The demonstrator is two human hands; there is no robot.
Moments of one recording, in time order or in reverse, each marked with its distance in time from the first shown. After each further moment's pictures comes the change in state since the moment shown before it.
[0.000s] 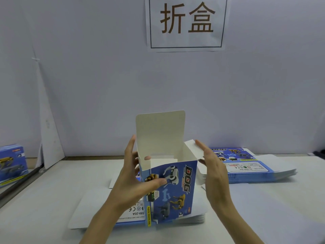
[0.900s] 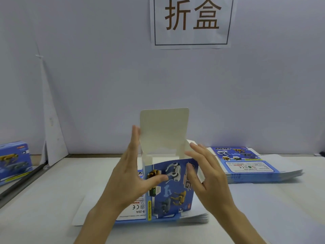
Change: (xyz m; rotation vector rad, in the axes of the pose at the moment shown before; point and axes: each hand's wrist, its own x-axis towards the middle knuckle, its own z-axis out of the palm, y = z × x) left_hand 0.004 0.010 -0.015 0.447 0.044 0.242; right_hand -0.004 0.015 0.001 -0.674 -0.104 -0.606
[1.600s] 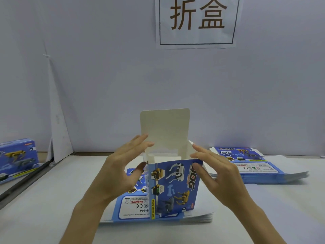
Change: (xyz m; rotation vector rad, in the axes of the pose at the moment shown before) left_hand 0.002 -0.021 -0.030 0.144 0.015 0.238; right_hand 0.011 0.009 -0.023 0.028 -0.142 -0.049
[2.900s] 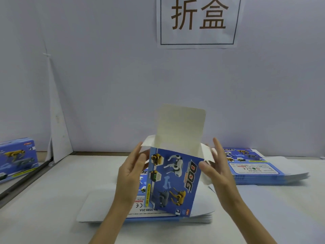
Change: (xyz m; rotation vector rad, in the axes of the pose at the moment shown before) left_hand -0.011 0.002 0.061 -0.761 0.294 -0.597; right_hand -0.006 0.001 0.016 0.829 0.029 0.626
